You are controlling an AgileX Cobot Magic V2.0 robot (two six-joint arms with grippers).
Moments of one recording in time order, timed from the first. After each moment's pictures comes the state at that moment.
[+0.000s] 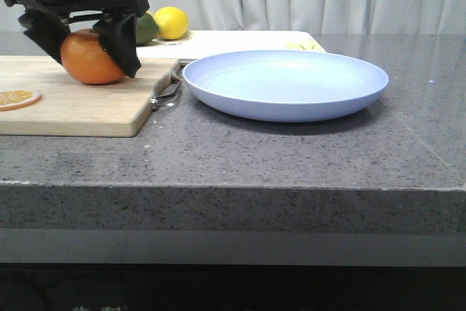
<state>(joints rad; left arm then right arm) -0.39 1.83 -1.59 0.02 0.96 -0.09 0.05 0.61 -0.56 0.19 0.19 -0.16</state>
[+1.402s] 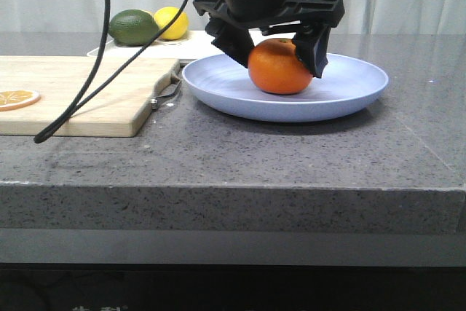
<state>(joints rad) -0.75 2.04 -1.81 0.00 0.73 -0.09 0.05 0.61 -0.56 0.19 0.19 -0.16</state>
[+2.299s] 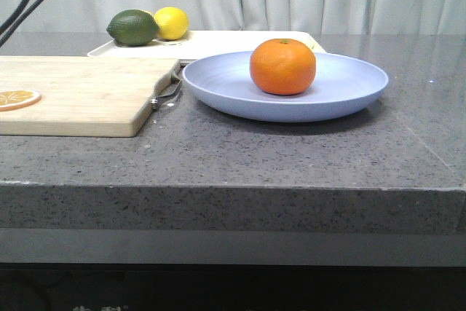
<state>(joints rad) -0.74 1.87 -1.92 0.18 1.01 -0.10 0.05 0.61 -0.56 0.19 0.19 -0.16</state>
